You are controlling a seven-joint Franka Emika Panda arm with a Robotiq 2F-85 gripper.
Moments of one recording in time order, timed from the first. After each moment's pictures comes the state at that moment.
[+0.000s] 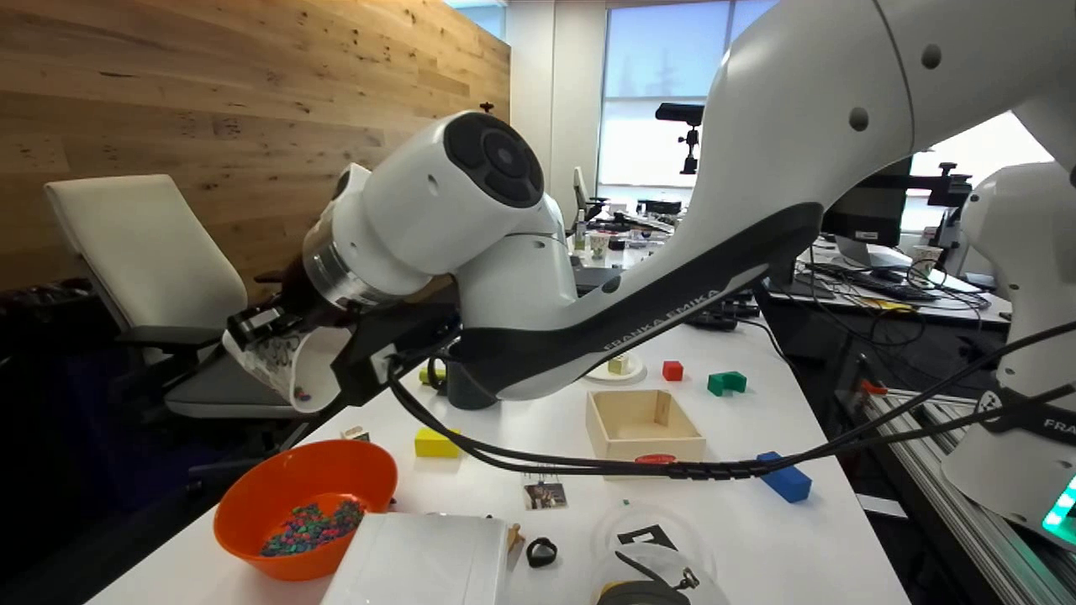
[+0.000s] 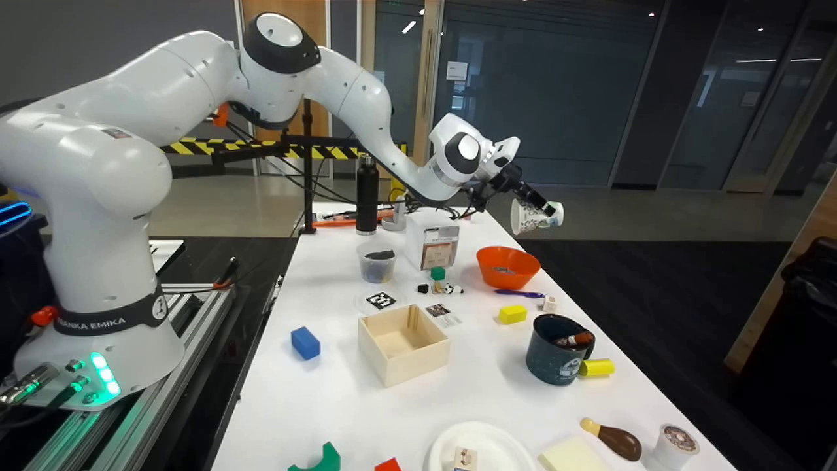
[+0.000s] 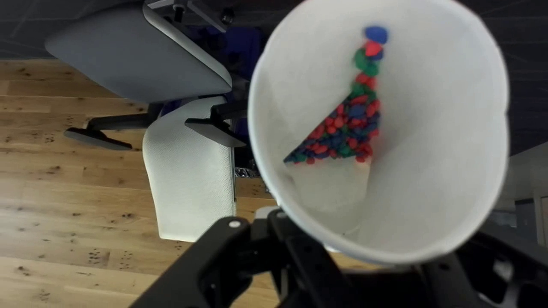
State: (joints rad) arm 1.07 1.03 -0.99 -1.55 -0.10 3.08 0.98
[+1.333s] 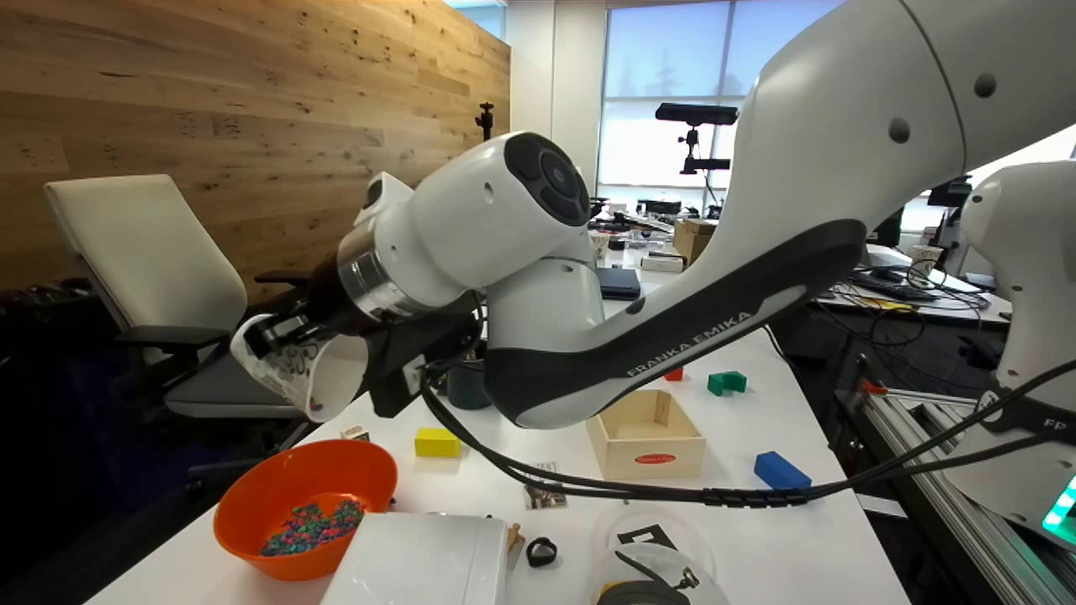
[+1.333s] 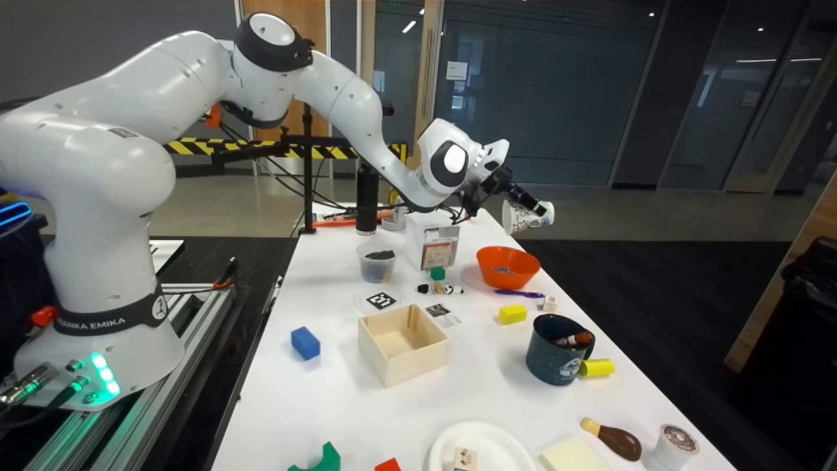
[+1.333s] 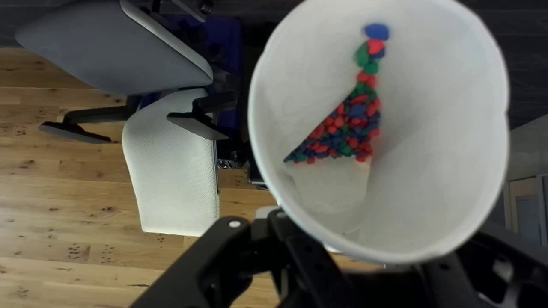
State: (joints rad) arm 1.15 1.04 -1.01 -1.67 0.09 3.23 0.82
